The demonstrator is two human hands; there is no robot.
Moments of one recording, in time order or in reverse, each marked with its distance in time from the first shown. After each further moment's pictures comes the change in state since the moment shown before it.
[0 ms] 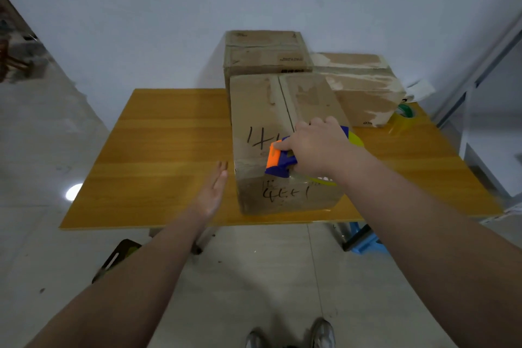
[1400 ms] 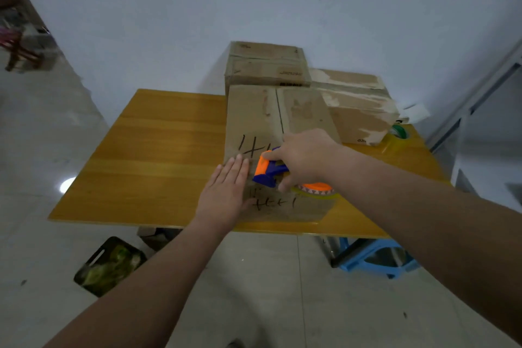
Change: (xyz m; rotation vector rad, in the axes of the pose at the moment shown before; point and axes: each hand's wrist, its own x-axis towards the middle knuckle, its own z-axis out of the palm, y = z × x) left_hand -0.005 0.051 0.022 0.689 0.212 0.228; right_hand 0.011 0.019 -0.005 -0.168 -0.063 -0.200
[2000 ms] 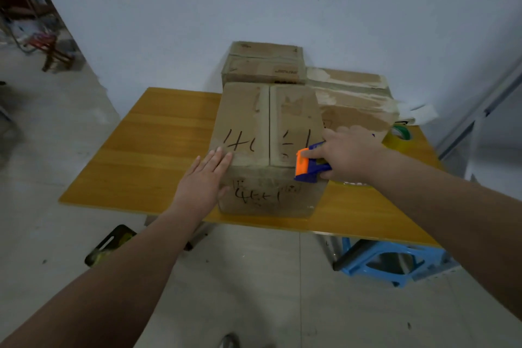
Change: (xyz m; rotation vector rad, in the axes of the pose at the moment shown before) left_hand -0.002 0.011 -0.011 0.087 -0.078 -0.118; right_hand -0.064 0.081 0.057 -0.103 0.090 0.019
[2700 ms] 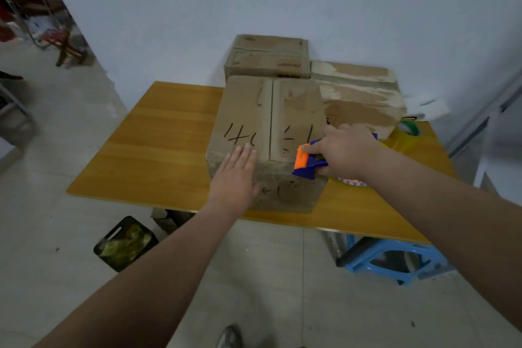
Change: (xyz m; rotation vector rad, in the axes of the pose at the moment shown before) left_hand 0.006 0.068 -0.008 -0.102 0.027 -0.024; right_hand 0.007 0.000 0.016 0.055 0.037 0.040
